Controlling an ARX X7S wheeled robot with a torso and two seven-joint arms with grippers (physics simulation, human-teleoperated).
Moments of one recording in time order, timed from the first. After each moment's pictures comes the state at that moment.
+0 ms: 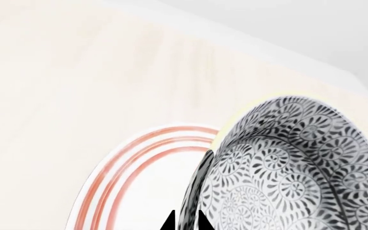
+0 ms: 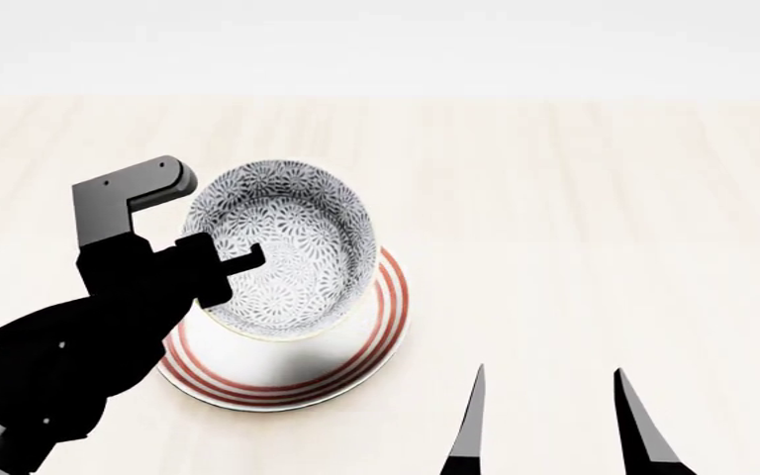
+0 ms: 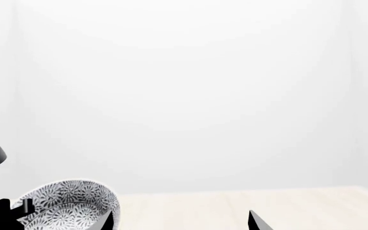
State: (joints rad) left arm -1.21 -0.02 0.61 -1.28 -0.96 -0.25 -0.19; right arm -0.01 0.27 -0.21 -0.30 0.23 -0.15 0.25
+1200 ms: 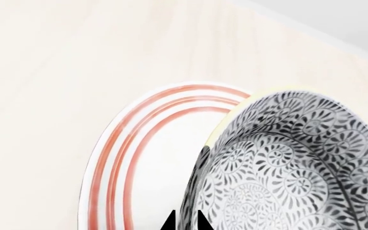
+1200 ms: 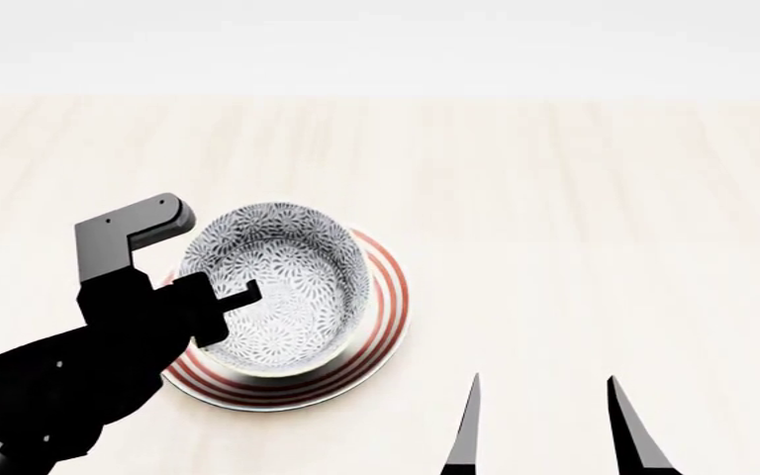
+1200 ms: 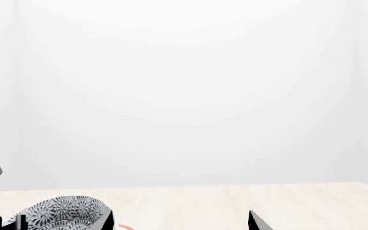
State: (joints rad) left arm -1.17 -0.02 0.48 -1.31 -0.87 -0.32 -0.19; right arm -0.01 0.29 -0.23 -0.27 0.23 -0.17 0.27
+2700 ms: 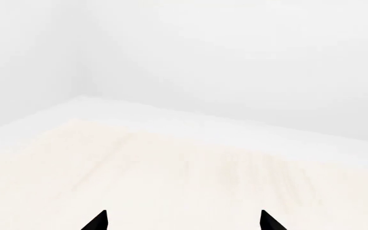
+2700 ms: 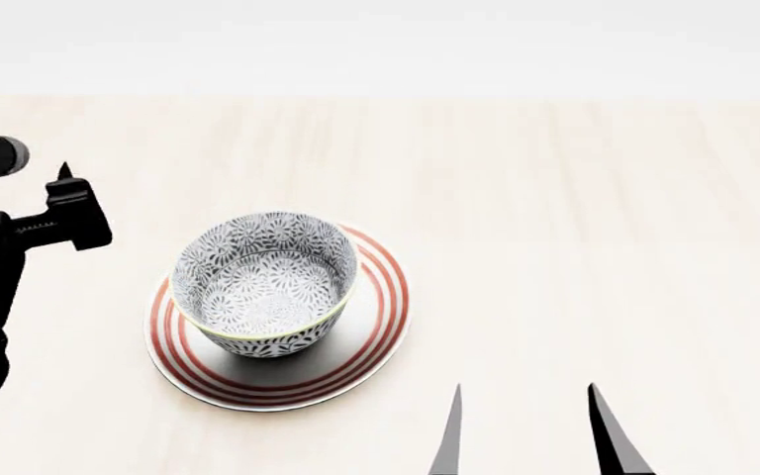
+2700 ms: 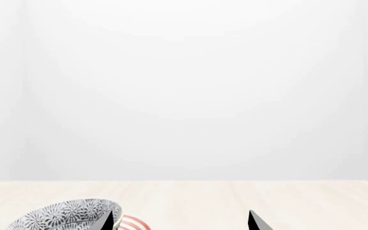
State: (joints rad) left arm -1.00 -0.45 0.78 -0.65 -0.95 -0.02 -0.46; right arm -0.01 0.31 -0.28 -0.26 0.22 -0.18 0.29
